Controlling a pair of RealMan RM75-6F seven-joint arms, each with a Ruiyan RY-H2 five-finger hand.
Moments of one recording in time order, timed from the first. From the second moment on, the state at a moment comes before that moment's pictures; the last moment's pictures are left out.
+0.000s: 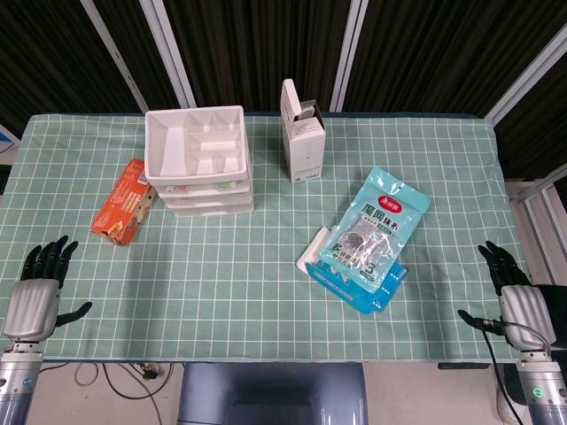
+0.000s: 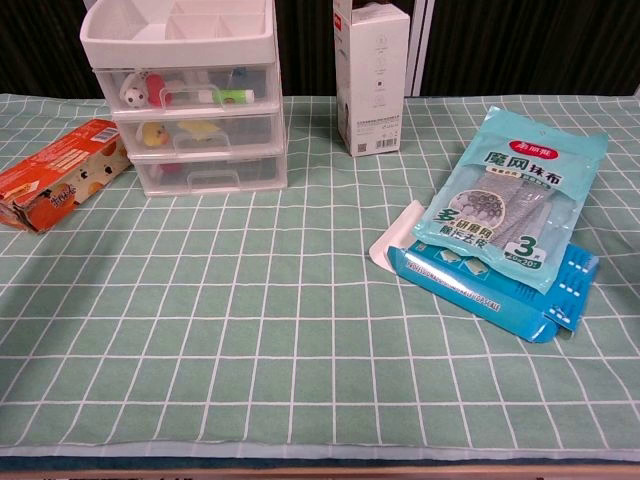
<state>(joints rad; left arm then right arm) -0.12 -1.25 -0.05 -1.66 1.46 1.47 0.22 0.10 -1.15 0.08 -1.60 -1.52 1.48 0.16</state>
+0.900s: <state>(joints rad) -0.15 -1.23 -0.08 -1.72 1.45 1.45 0.20 0.10 -1.14 0.08 -1.61 -1.51 1.48 0.16</state>
